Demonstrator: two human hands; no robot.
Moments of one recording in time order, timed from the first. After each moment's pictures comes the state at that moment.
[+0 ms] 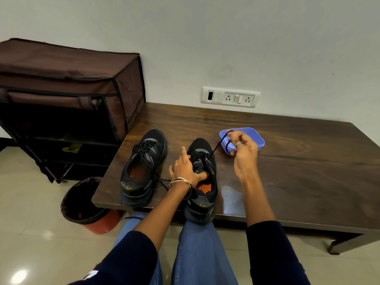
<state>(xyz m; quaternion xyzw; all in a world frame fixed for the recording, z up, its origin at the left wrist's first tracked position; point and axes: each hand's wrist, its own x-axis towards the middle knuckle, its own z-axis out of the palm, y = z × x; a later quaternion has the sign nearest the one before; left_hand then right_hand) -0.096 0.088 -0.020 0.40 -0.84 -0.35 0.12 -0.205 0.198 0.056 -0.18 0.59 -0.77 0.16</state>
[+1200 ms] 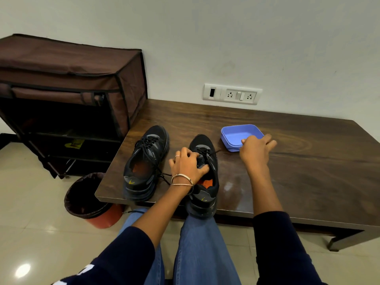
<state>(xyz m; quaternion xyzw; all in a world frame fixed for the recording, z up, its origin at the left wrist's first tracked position) -0.087 0.098 -0.003 0.38 -0.90 -0.17 0.13 -0.225 0.208 0.063 -0.16 0.96 -0.24 0.01</state>
